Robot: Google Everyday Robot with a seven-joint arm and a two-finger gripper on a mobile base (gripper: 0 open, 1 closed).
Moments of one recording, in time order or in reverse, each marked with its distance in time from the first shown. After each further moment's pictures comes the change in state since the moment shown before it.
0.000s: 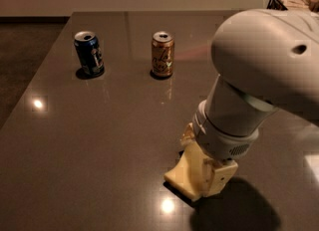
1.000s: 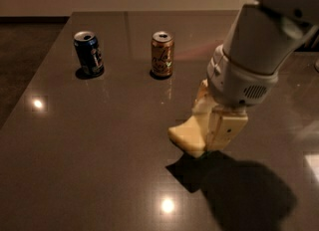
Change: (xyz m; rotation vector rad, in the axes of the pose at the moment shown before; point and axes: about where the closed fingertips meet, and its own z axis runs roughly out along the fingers) arm 0.009 -0.038 -0.069 -0.007 -0.066 0.147
